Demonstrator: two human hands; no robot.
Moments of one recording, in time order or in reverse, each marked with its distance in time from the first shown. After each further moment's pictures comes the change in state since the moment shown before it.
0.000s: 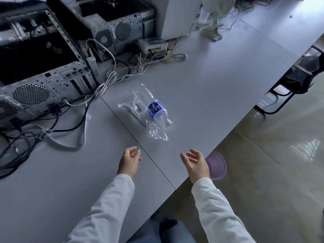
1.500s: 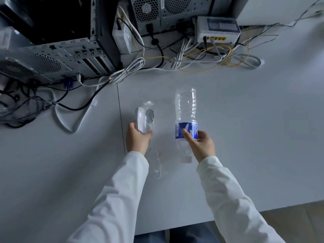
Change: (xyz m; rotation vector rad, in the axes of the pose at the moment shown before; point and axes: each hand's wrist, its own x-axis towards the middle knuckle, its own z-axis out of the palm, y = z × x) left_hand 0.126 0.105 0.092 -0.023 0.619 -0.244; right_hand 0.244 -0.106 0.036 -0.288 -0.518 -0.041
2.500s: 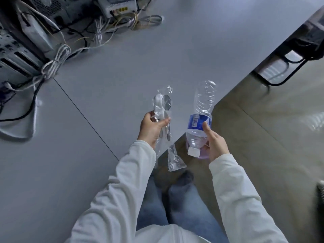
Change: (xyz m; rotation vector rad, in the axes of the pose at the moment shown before) left_hand -0.163 -0.068 0.009 -0.071 -0.800 0.169; right_hand -0.203 0.162 -0.053 0.735 0.344 0.238
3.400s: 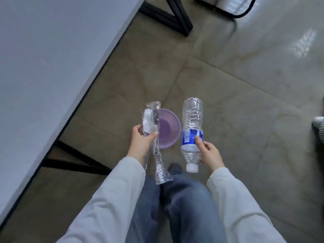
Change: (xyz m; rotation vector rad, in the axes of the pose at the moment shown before) left_hand 0.118 -0.198 0.290 0.356 -0.117 -0.186; right_hand 0.214 0.163 -0.261 0.057 0.222 0.246
